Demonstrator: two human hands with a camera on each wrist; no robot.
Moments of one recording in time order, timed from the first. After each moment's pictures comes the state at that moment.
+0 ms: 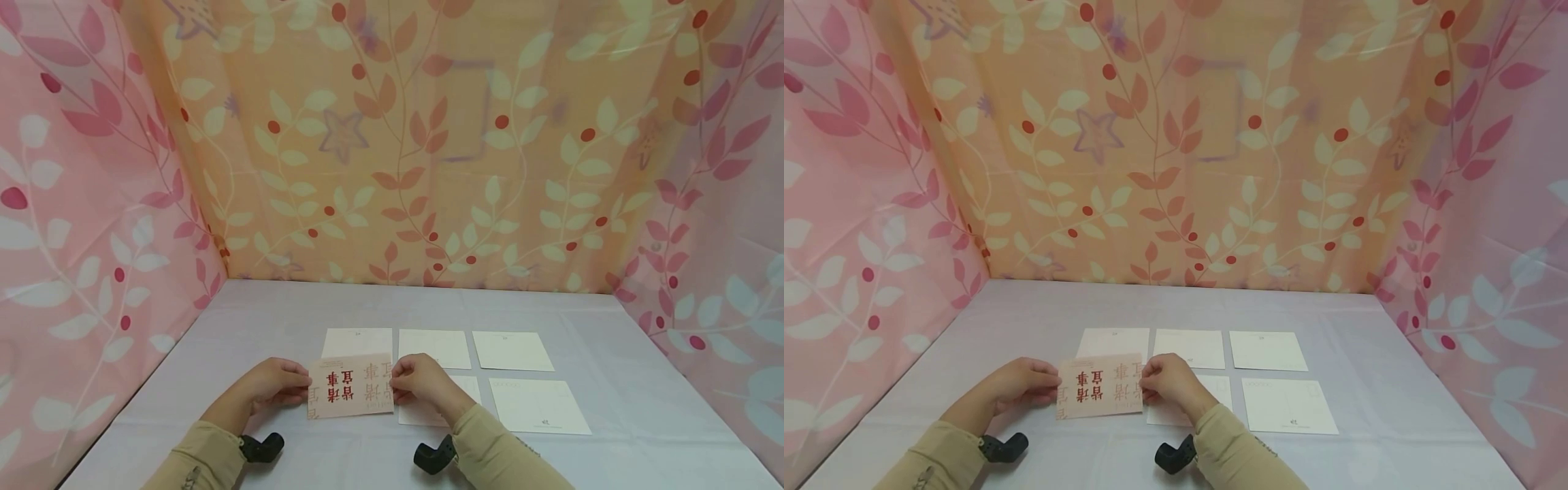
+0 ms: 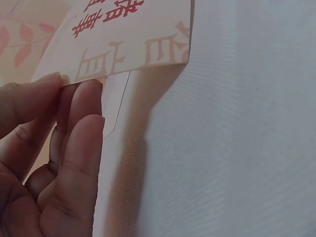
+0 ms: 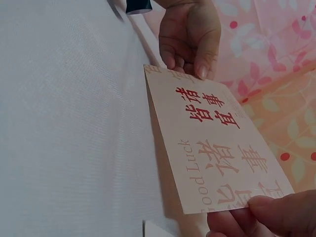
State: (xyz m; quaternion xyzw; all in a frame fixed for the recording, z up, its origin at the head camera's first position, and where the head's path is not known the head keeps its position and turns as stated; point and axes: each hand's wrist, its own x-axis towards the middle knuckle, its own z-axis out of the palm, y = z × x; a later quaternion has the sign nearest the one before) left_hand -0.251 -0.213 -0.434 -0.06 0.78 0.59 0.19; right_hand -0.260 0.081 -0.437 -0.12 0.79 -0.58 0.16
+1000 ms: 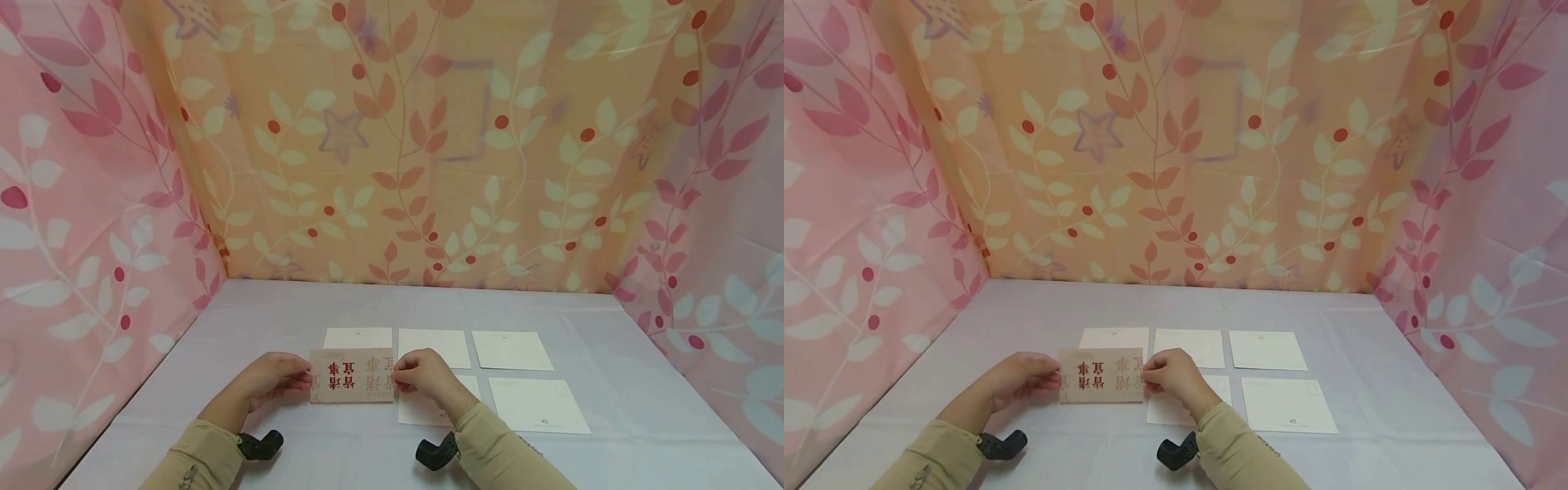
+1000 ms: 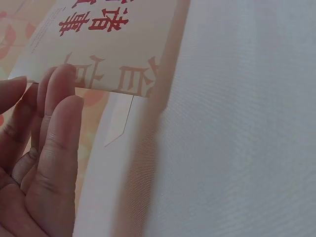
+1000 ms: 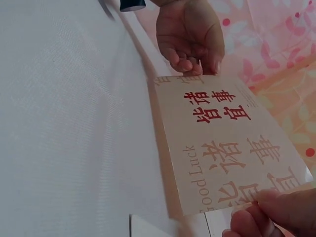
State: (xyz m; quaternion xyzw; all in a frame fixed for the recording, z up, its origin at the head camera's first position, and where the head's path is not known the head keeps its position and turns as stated) left_hand -0.253 -0.218 -0.427 -0.04 0.75 0.63 0.18; right_hand -0.263 0.088 -0.431 -0.11 0.81 -0.56 0.13
